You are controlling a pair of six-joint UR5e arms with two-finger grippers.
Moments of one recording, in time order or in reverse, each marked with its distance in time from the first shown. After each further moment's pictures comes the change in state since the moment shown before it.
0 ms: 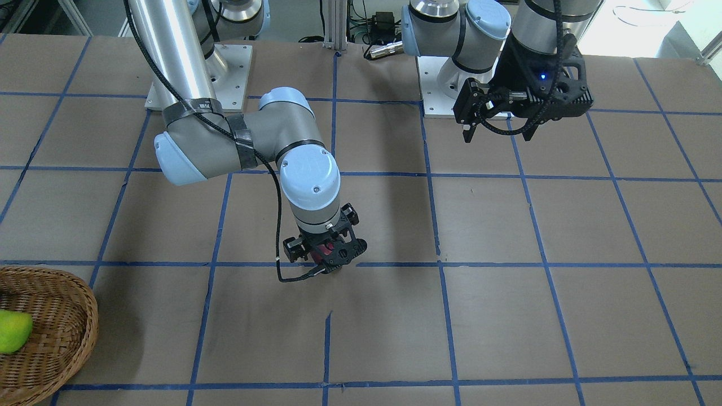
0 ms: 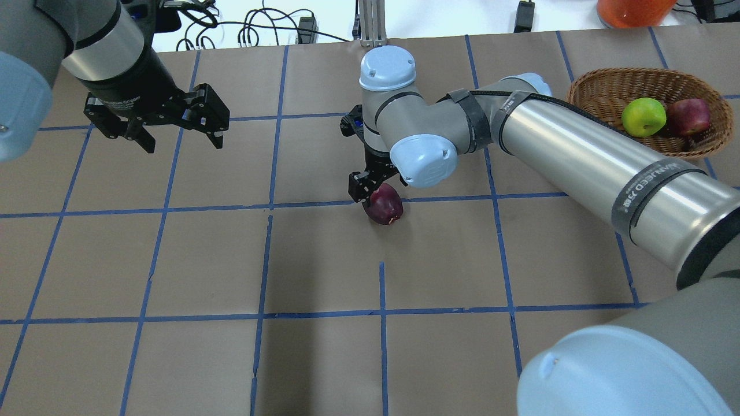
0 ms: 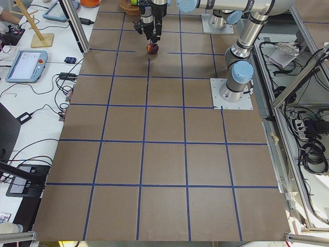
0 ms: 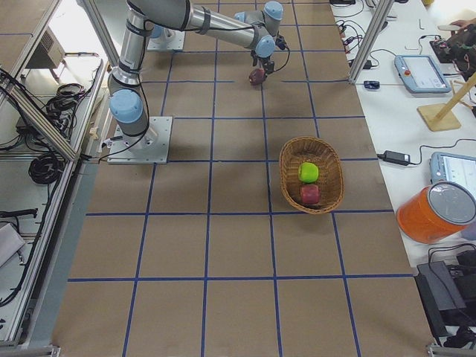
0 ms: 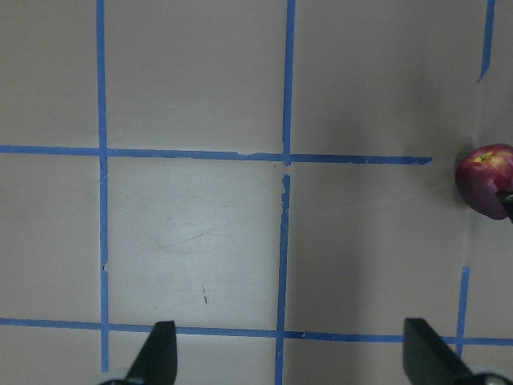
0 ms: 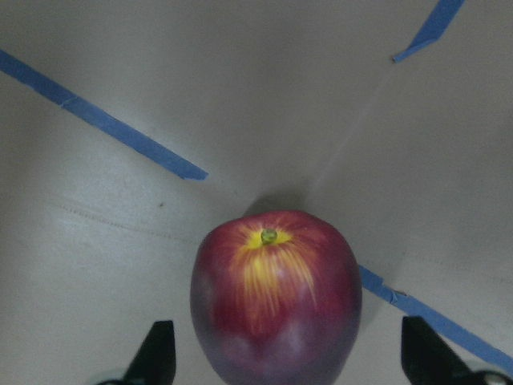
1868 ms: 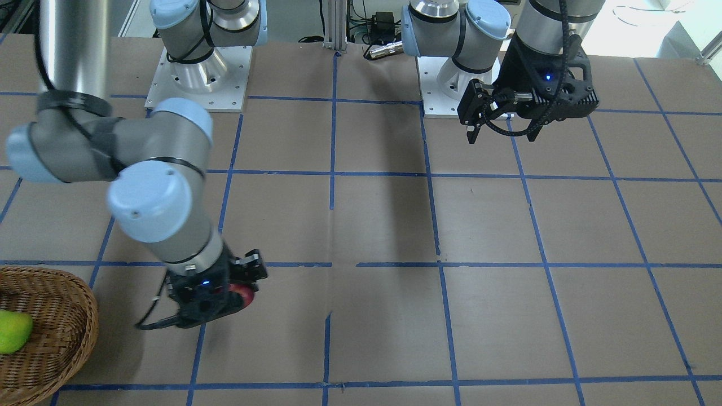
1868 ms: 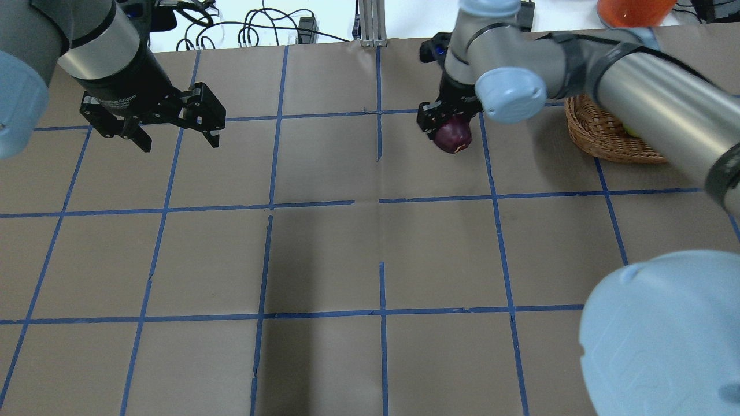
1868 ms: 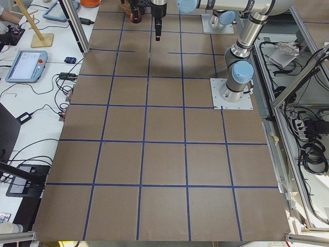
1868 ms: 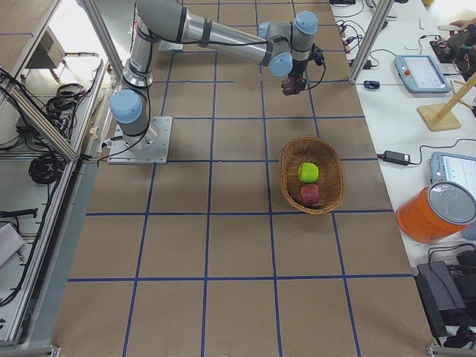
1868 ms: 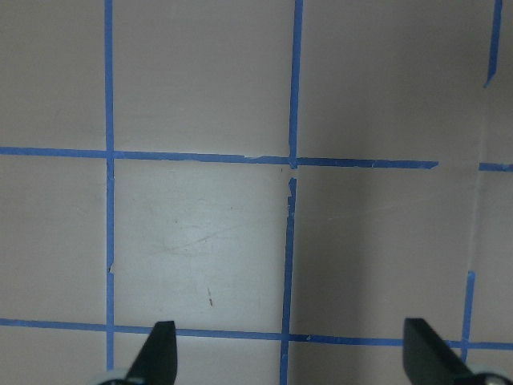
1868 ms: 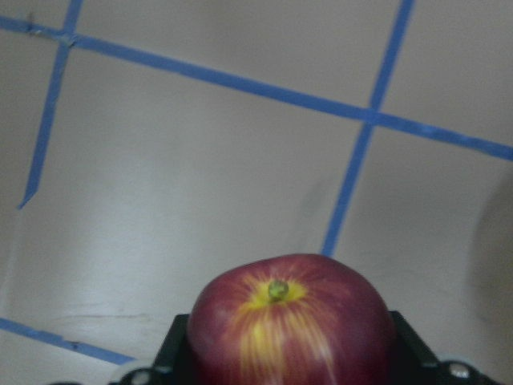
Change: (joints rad) left arm 0.008 -0.001 0.002 0.001 0.002 0.006; right arm -0.385 -0.050 -0.156 0.052 0.005 -0.057
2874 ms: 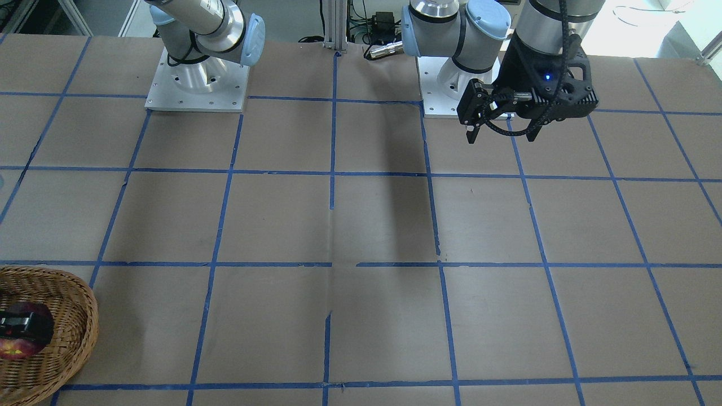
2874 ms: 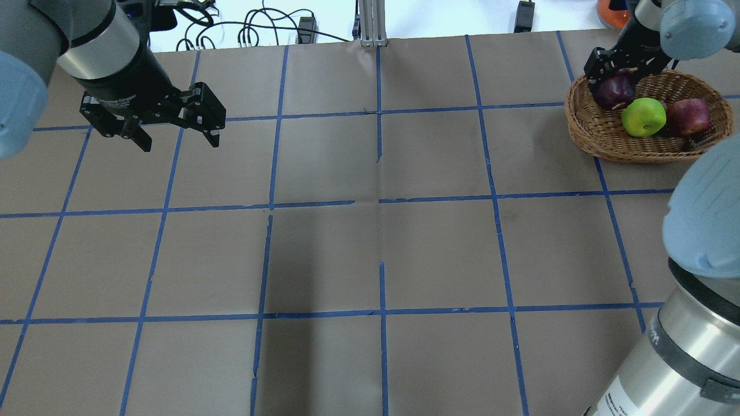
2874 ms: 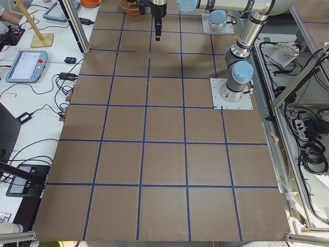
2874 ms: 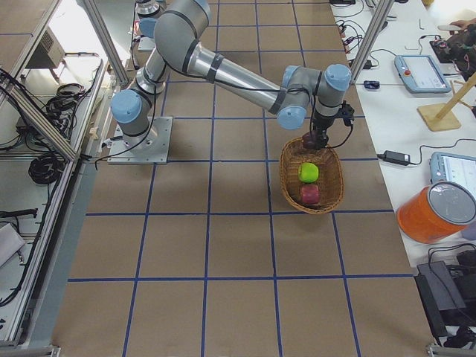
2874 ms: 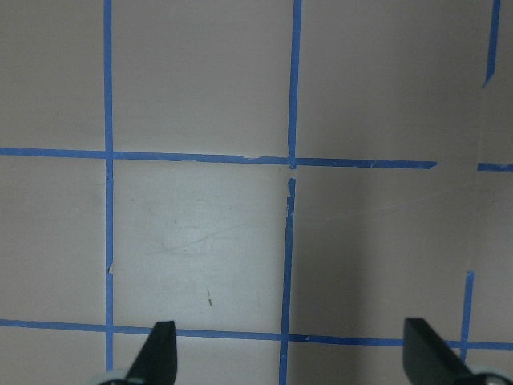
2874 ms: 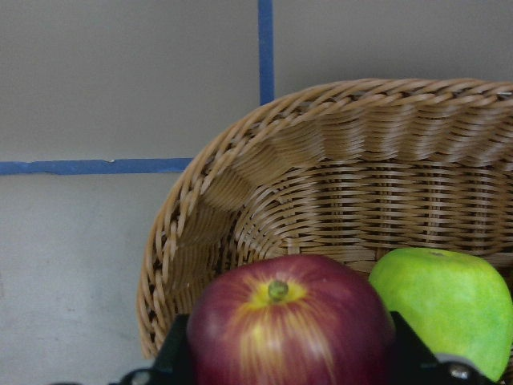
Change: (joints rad) left arm -0.001 0.000 -0.001 0.000 0.000 0.000; right arm -0.306 0.141 -0.141 0.027 -0.107 -0.059
